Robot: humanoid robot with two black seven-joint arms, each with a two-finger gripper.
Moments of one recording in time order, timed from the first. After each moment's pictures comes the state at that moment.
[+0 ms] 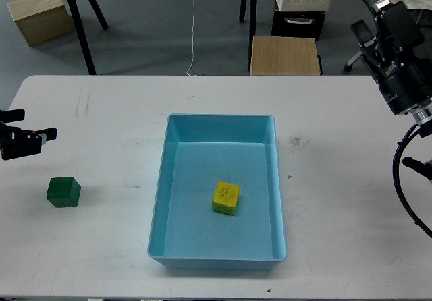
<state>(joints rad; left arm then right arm) -0.52 1.09 -0.78 -1.38 2.00 -0.33 -0.49 0.17 -0.17 1.56 1.57 -1.43 0.19 0.22</state>
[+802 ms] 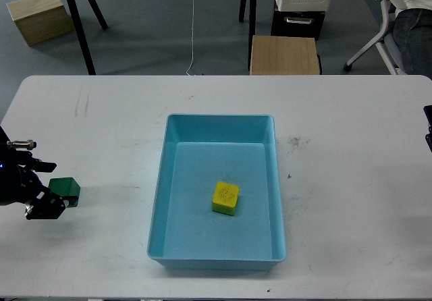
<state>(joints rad) -0.73 1.02 -0.34 -1.40 2.18 -0.33 -0.49 -0.19 -0.18 1.72 1.62 -1.27 0.15 0.23</state>
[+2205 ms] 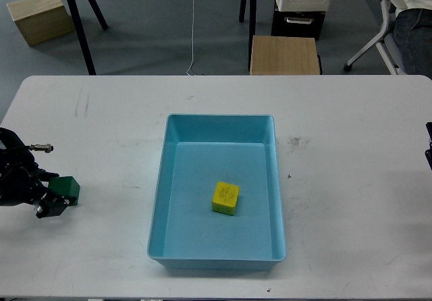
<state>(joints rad) -0.79 0.88 -0.21 -1.14 2.18 -0.32 -0.49 -0.23 -0.17 1.71 1.61 -1.13 0.13 0.23</state>
